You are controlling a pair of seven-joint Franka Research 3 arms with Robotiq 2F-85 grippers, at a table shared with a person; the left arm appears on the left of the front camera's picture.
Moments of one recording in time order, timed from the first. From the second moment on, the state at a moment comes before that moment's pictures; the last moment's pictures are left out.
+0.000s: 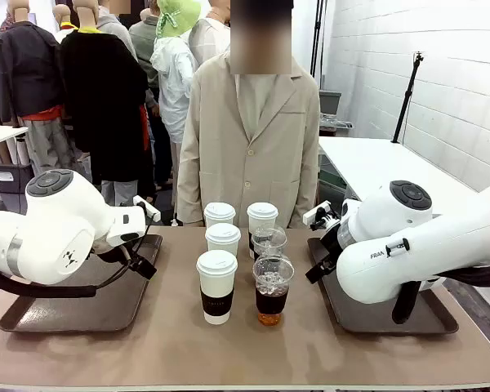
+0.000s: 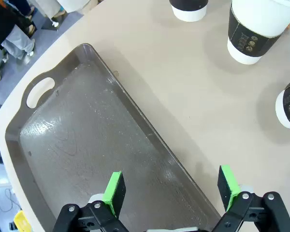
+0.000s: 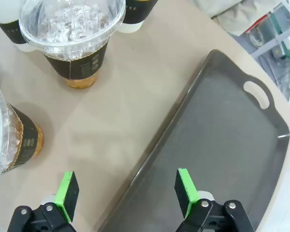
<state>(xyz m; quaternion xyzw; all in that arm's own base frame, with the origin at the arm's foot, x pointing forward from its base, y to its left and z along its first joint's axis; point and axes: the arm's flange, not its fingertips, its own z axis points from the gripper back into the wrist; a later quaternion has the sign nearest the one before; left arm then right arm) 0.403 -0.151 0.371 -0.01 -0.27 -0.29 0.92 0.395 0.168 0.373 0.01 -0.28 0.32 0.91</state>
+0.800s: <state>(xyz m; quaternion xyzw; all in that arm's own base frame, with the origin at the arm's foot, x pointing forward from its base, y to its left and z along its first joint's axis) 0.403 -0.151 0.371 -0.01 -0.27 -0.30 0.92 0.395 0.168 0.373 0.01 -0.28 0.32 0.91</state>
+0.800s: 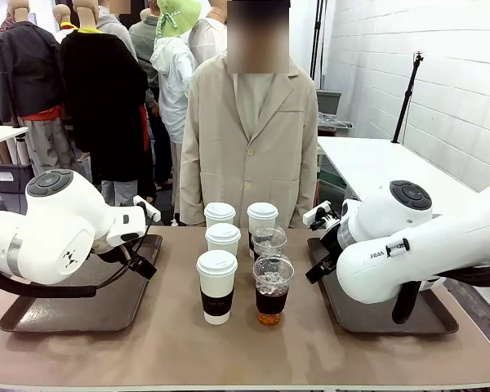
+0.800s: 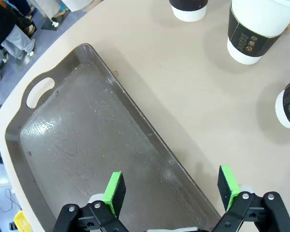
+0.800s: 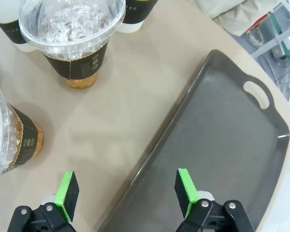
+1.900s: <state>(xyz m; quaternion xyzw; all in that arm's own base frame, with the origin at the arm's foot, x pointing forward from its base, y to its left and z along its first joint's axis) 0.410 -0.171 0.458 -0.01 -0.30 -0.31 0.90 0.385 0.161 0.444 0.01 -0.32 0.32 0.89</state>
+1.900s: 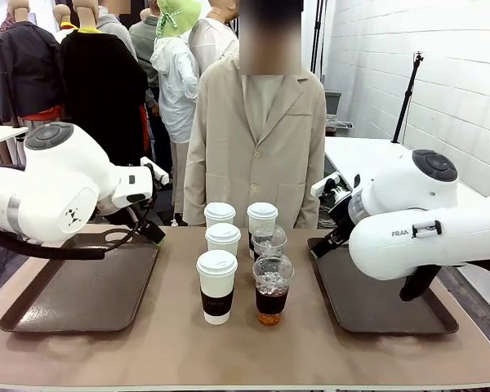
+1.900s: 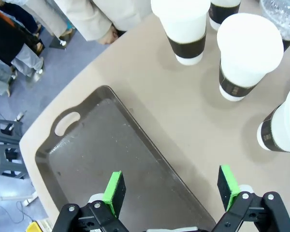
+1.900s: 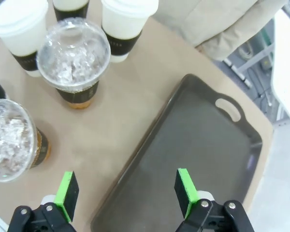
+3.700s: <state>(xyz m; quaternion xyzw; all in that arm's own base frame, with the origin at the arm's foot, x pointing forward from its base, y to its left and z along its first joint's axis) 0.401 -0.069 0.534 -0.17 -0.47 -0.32 0.81 0.390 0.071 0.519 0.17 -0.46 0.34 0.80</state>
